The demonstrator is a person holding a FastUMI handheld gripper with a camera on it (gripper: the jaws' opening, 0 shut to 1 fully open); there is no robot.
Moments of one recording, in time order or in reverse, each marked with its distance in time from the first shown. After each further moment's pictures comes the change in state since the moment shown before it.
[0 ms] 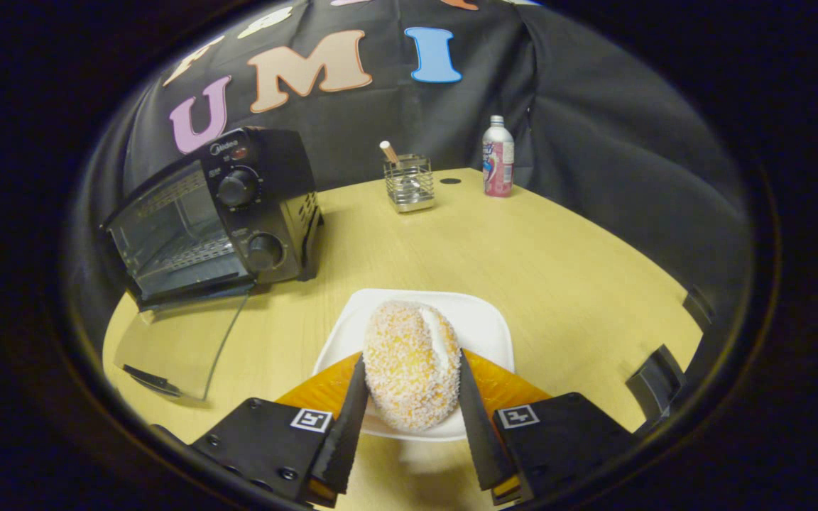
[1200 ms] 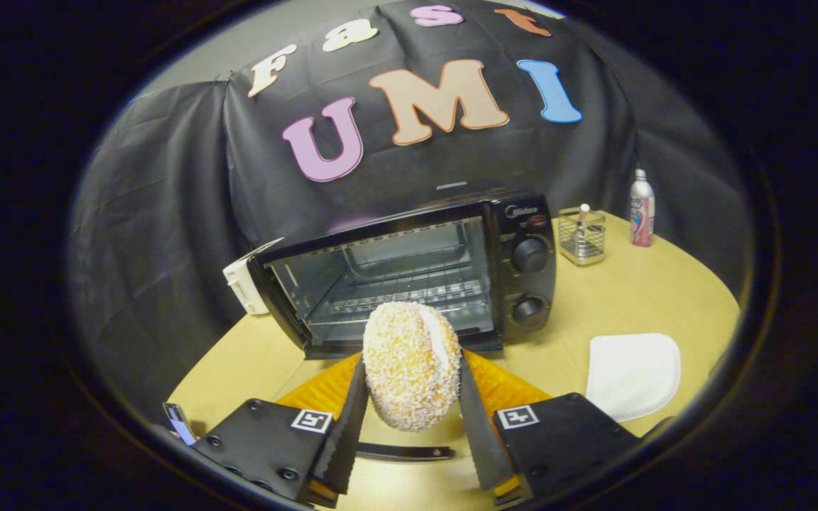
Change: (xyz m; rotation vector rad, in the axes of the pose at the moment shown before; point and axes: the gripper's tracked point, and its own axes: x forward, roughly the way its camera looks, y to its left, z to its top) arm -0.054 0.240 0.043 -0.045 -0.119 0.397
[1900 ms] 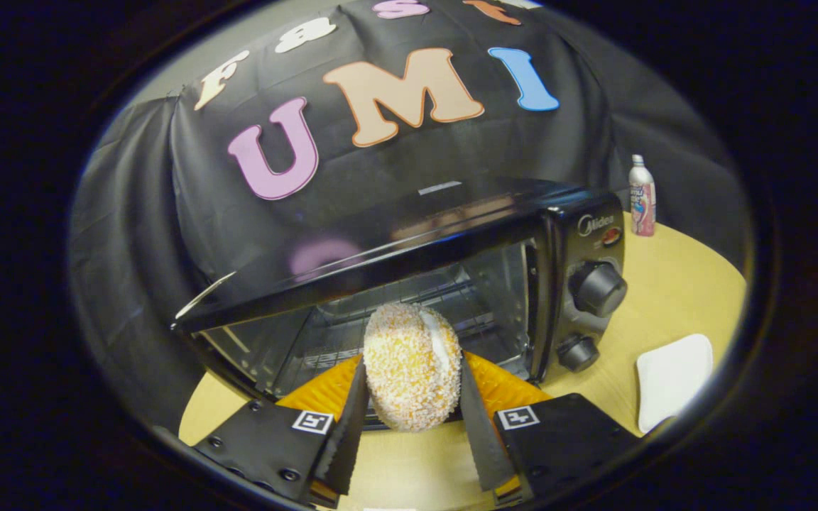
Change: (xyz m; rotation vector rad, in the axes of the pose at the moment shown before) arm 0.105 -0.003 0.036 0.105 -0.033 -0.153
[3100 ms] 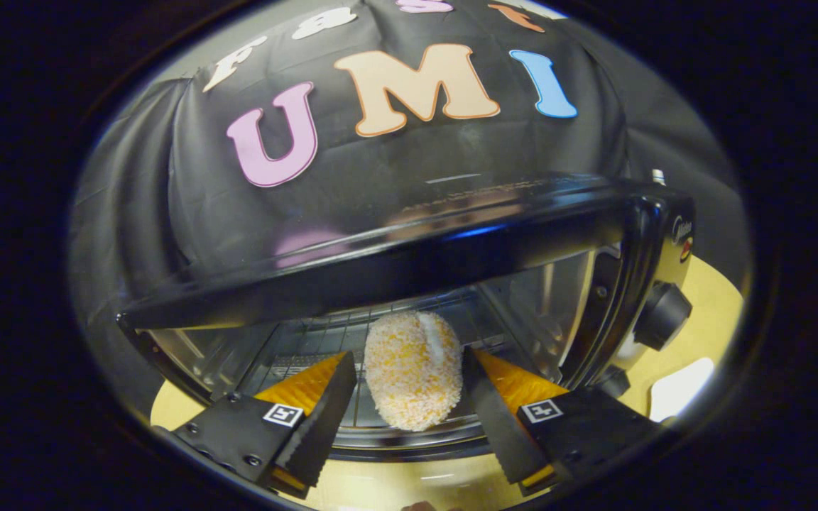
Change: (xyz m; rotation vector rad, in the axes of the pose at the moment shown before) arm 0.041 -0.002 0.003 -0.084 -0.036 -0.014
